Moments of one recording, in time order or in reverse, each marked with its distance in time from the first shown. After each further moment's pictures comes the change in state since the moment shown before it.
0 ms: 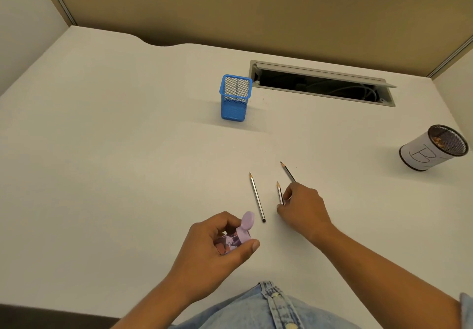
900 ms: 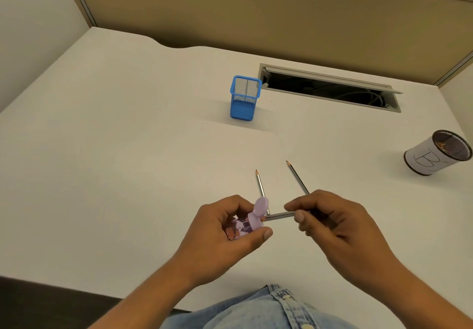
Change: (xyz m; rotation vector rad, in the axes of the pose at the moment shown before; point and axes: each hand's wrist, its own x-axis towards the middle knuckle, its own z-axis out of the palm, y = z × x) left_hand -0.011 0.029 -0.007 0.002 0.005 0.077; right_hand -0.124 -0.029 -0.095 0.491 -0.024 -0.579
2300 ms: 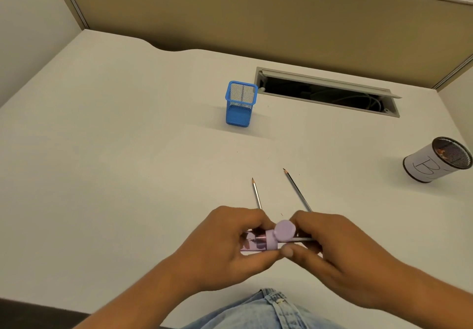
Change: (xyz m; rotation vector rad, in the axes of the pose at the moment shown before) left_hand 0.029 0.011 -0.001 0.312 -0.213 0.299; right_hand 0.016 0.005 -0.018 -0.360 -0.407 -0.041
